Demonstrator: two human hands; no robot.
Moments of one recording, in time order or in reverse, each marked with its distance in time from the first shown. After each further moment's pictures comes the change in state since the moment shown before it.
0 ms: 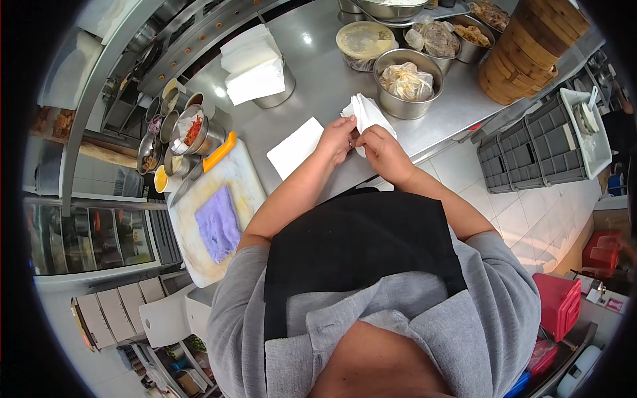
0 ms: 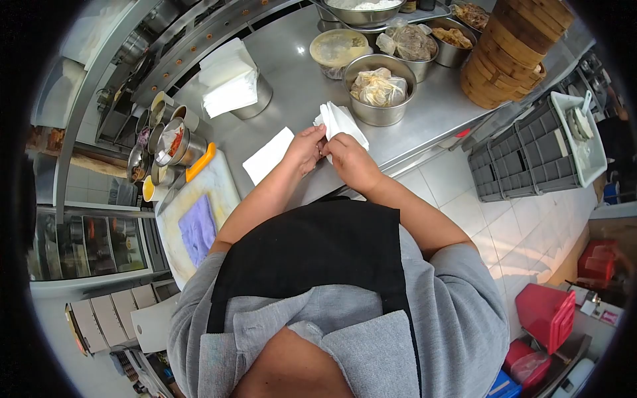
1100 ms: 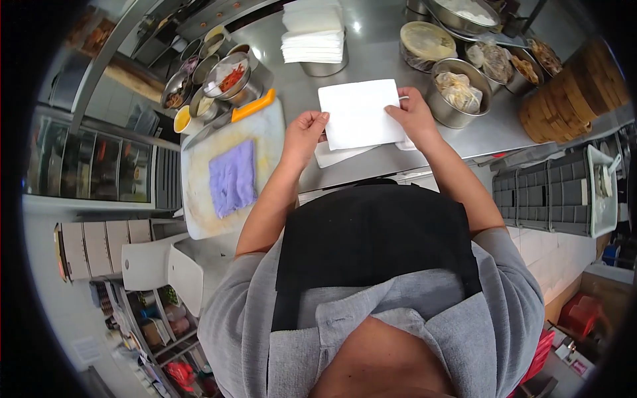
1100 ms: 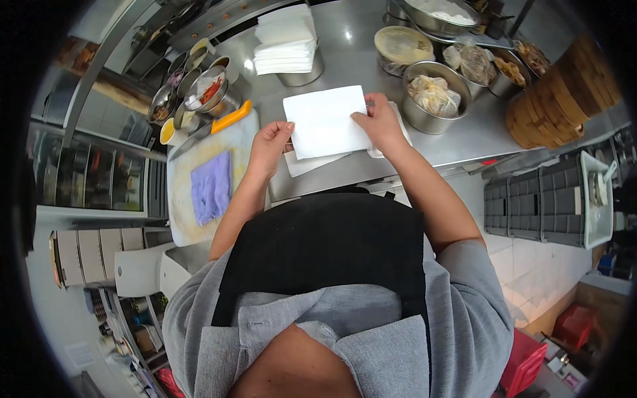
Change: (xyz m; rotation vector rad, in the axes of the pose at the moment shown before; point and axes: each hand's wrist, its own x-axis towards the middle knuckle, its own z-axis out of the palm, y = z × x) left_hand -0.132 0.041 -0.084 0.265 0.385 0.401; right_hand 0.068 0.012 0.025 0.438 -0.068 0.546
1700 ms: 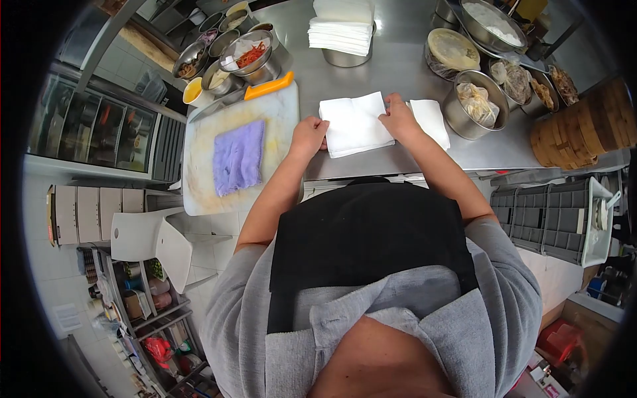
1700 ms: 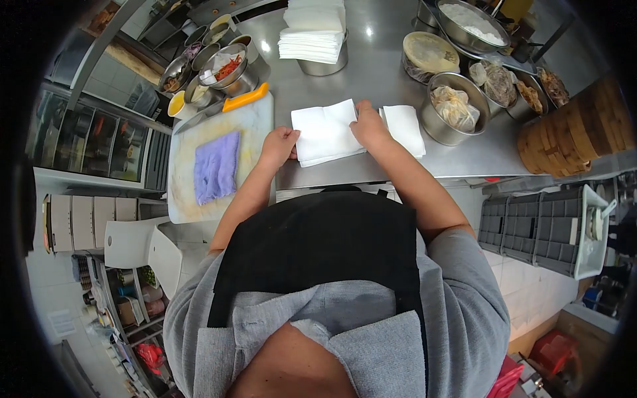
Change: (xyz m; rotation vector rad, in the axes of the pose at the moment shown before) left_hand 0.005 -0.052 -0.037 0.417 0.164 -0.201; right_hand 0.032 0.039 0.055 -0.667 -0.145 -0.008
